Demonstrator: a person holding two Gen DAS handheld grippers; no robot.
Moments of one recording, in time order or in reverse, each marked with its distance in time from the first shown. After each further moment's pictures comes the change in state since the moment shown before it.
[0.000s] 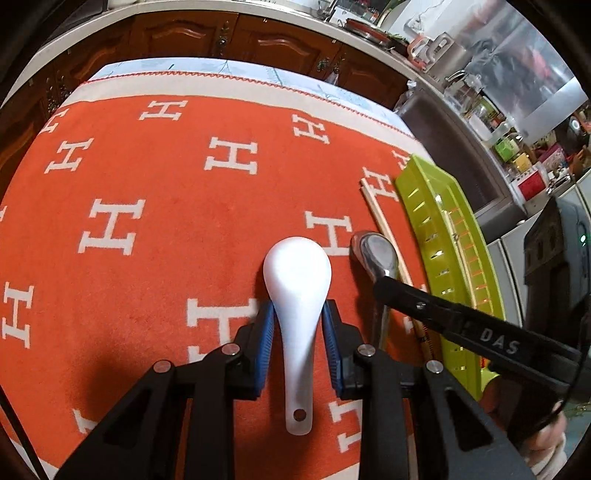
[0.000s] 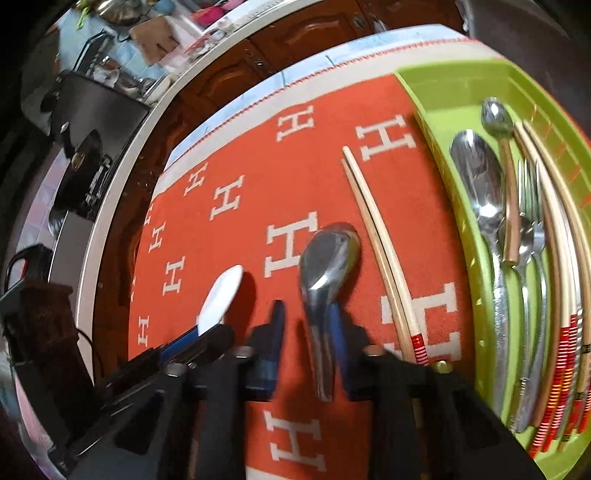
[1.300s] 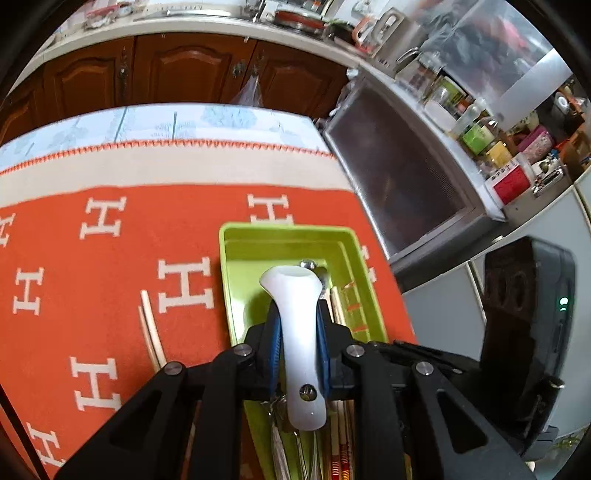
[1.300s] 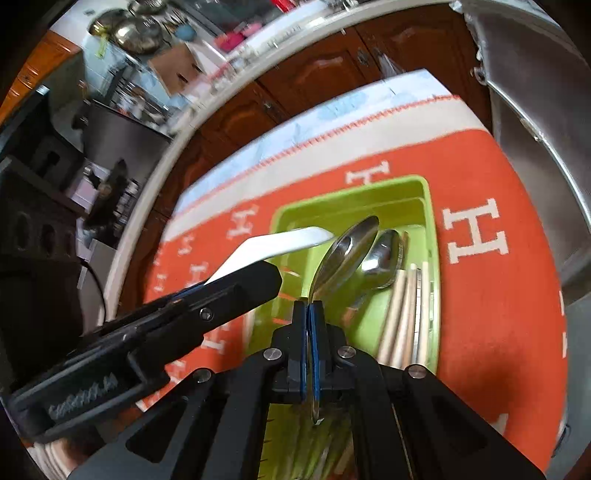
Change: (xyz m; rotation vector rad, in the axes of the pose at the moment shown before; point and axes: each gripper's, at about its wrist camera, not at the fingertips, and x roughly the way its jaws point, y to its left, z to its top) left arm 0.087 -0.187 0.097 0.088 0.018 -0.059; right arm -0.043 -0.146 0.137 -0.087 -0.013 0.078
